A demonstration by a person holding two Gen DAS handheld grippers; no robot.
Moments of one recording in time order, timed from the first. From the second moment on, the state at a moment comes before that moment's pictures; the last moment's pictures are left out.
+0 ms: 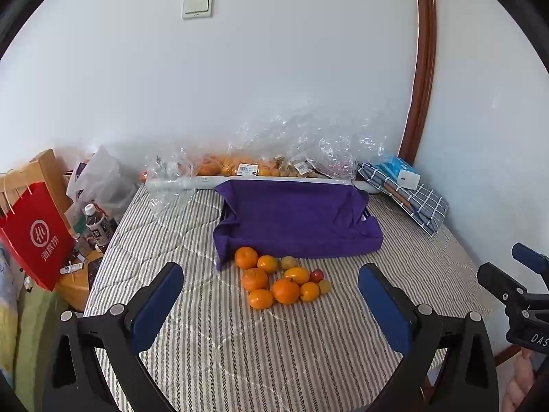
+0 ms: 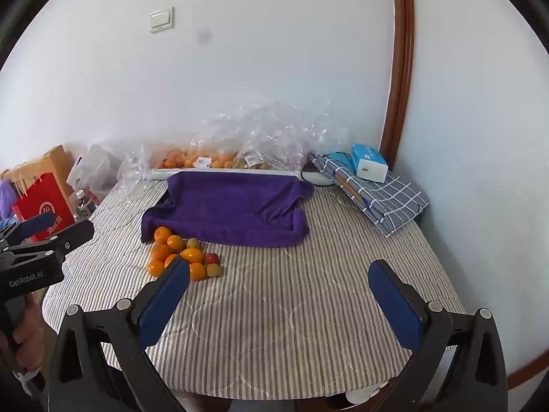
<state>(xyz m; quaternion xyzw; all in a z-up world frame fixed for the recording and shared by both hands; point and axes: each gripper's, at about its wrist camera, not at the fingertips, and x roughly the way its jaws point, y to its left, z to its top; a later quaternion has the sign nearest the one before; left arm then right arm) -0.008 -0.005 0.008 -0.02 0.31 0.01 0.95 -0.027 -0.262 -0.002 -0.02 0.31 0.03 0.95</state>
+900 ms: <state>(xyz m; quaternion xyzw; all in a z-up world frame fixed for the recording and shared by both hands) -0.013 -0.001 0.012 -0.03 0.30 0.01 0.95 -0.039 -0.255 0.006 -0.02 0.30 0.05 0.95</state>
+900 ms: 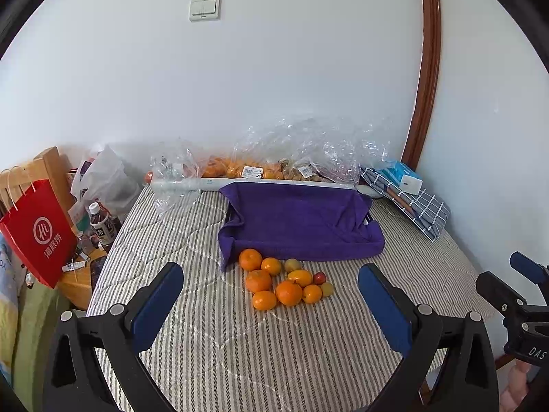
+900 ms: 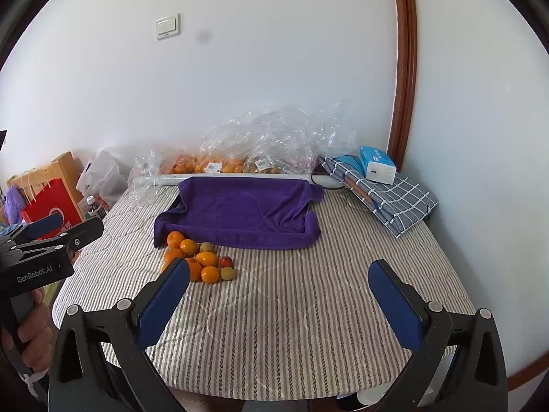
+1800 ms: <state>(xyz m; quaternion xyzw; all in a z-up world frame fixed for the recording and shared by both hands) -0.015 -0.005 0.017 -0.03 0.30 0.01 0.95 -0.045 -0.254 0.007 -0.01 0.29 0.05 0.96</state>
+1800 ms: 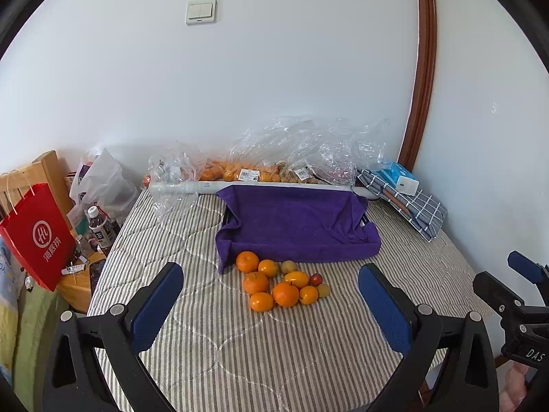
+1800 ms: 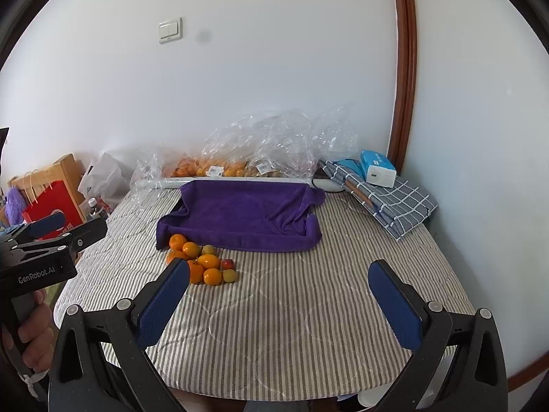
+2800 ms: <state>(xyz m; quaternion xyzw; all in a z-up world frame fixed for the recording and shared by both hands) -0.009 0.000 0.015 -0.04 0.30 0.00 0.95 -0.039 -0.246 0.001 -0.01 0.29 0.07 0.96</state>
